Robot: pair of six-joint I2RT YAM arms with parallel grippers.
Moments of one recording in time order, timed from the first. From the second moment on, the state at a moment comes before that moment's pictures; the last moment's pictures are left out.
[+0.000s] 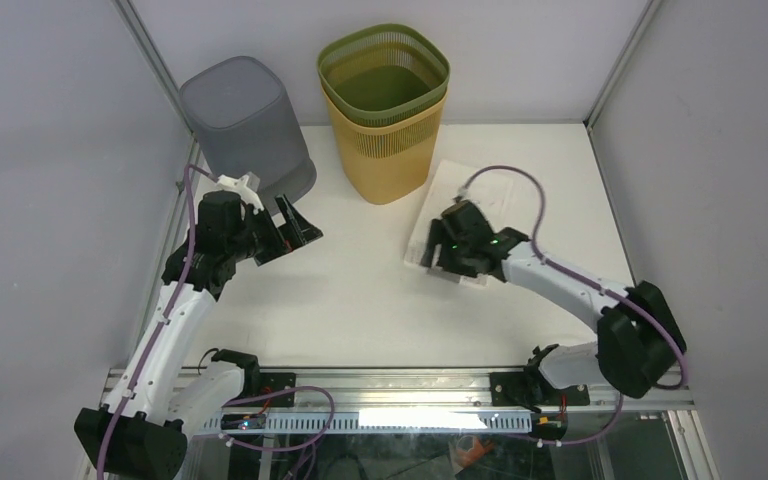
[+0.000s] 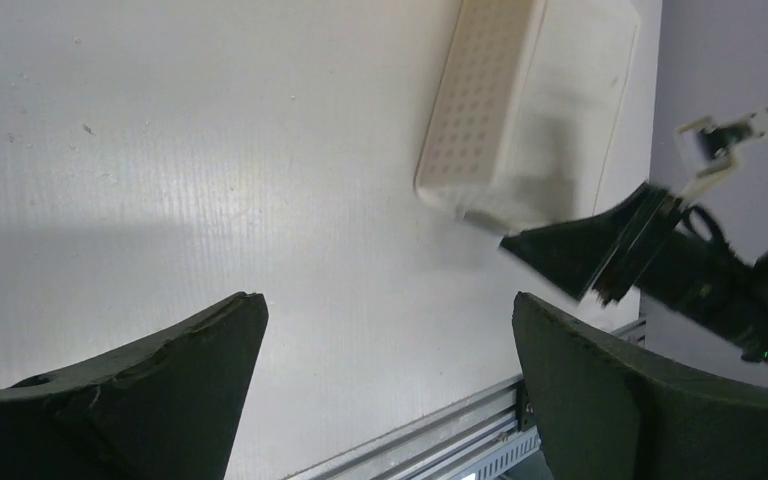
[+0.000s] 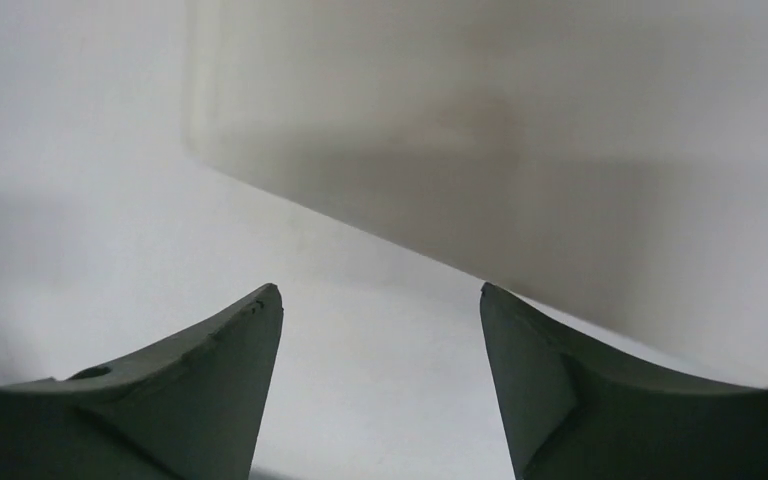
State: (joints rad) left arm -0.20 0.91 0.89 -0.60 0.33 -0.63; right arm 0.78 1.39 0.90 -0.48 0.05 0.77
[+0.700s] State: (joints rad) left arm -0.29 0.92 0.94 -0.60 0.36 -0.66; right arm 0.56 1.62 1.06 -0.40 0.12 0.64
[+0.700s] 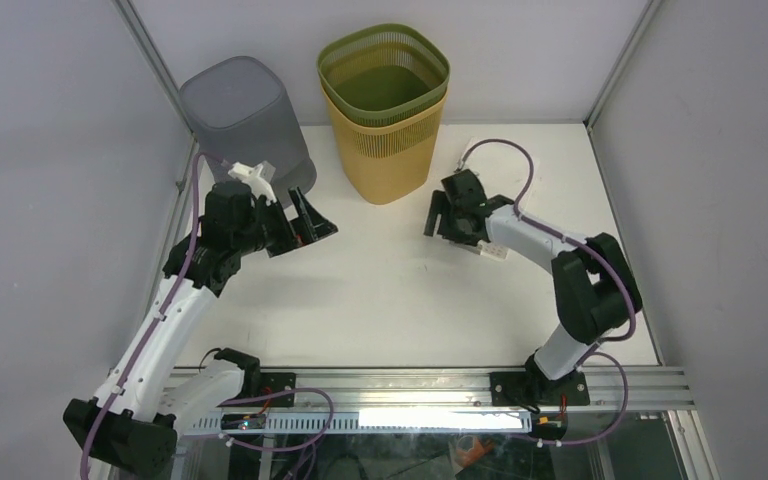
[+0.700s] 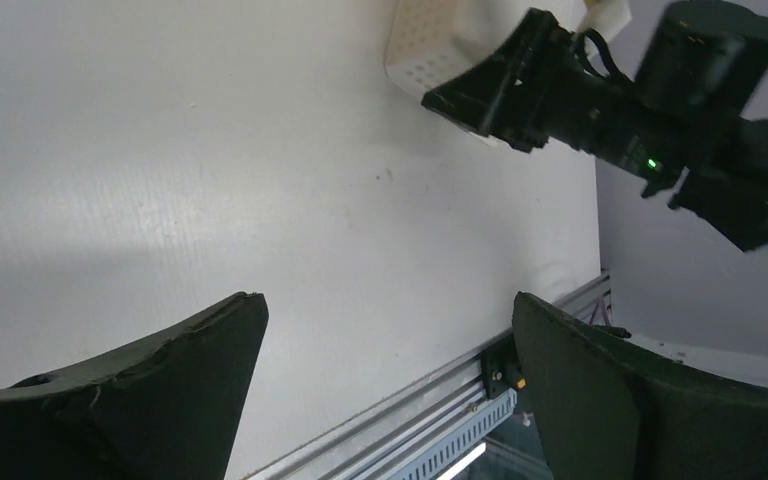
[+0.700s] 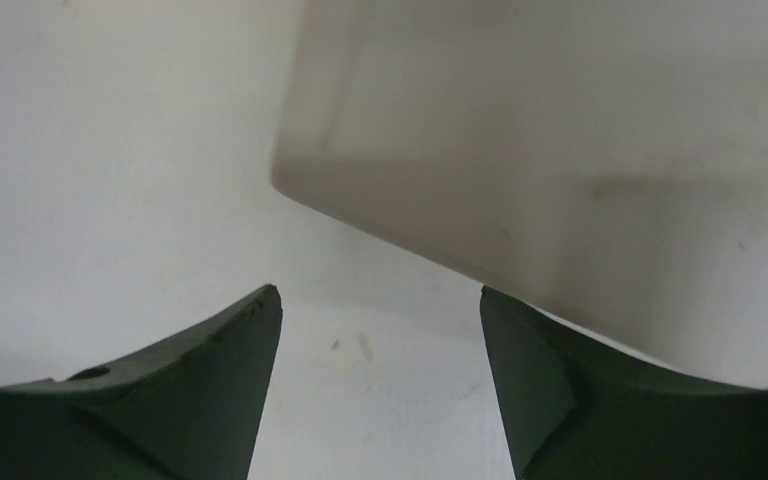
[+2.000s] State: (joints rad) left arm -0.47 1.90 2.22 -0.48 0.27 -0.15; right arm 0.15 1.82 1.28 -0.50 0.04 0.62
